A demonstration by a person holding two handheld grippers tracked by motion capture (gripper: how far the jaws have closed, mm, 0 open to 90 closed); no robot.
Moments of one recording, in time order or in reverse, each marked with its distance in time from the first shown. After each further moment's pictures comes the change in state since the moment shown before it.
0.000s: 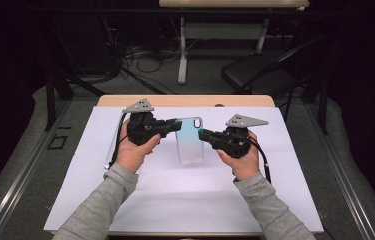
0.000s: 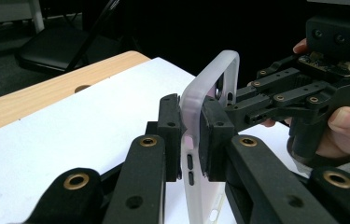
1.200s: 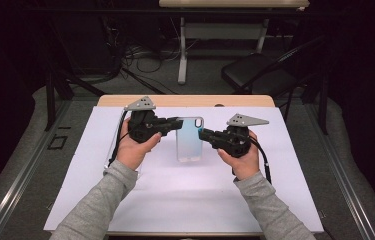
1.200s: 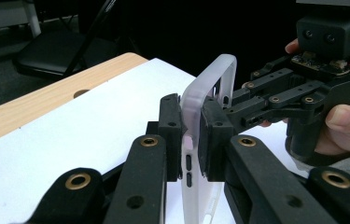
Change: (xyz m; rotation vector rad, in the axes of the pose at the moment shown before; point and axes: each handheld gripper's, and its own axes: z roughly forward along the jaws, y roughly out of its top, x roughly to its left) left arm -0.002 0.008 0.001 0.012 -0.006 0.048; right arm -0.002 0.000 0.000 -0.013 0.008 0.029
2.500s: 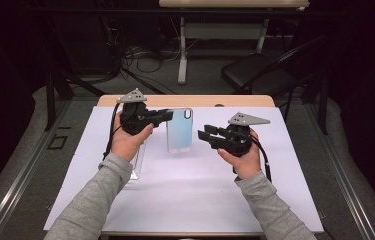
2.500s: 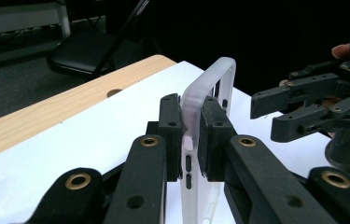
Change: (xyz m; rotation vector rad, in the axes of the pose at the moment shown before) left arm 0.029 0.003 -0.010 -0.012 0.093 -0.032; right arm -0.004 0.001 0.000 -0.008 -0.025 -0.012
